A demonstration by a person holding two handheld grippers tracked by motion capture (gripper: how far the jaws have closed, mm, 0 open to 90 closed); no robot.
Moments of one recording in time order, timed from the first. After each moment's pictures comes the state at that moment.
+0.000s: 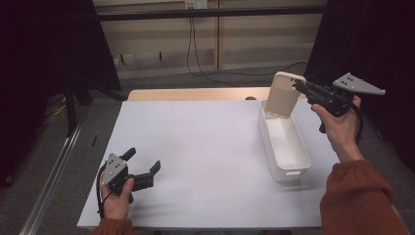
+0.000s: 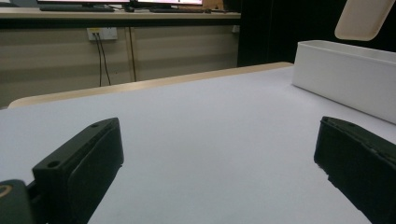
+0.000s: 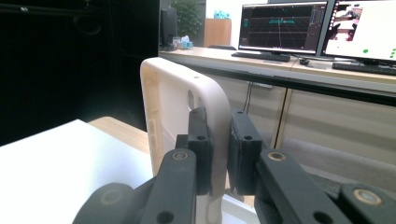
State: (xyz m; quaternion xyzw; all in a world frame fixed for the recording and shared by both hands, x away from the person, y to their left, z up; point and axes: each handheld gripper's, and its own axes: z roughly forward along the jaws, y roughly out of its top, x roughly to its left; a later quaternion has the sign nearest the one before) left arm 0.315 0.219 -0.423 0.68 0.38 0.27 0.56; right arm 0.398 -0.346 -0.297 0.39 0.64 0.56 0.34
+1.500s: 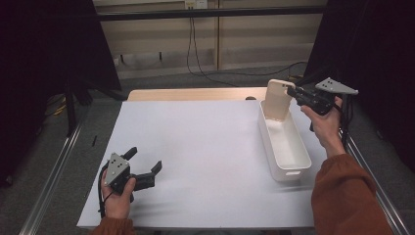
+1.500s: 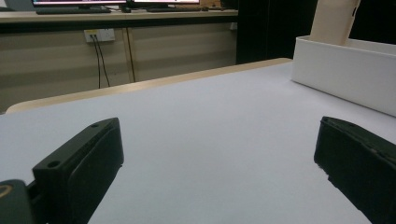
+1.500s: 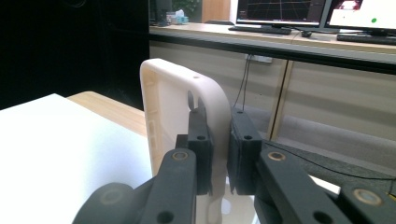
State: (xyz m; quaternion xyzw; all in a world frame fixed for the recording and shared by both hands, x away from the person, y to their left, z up) left arm 0.317 0.217 -0.424 0.69 0.37 0.27 0.56; right arm 0.449 -0.356 -0.355 0.41 0.66 0.54 0.32
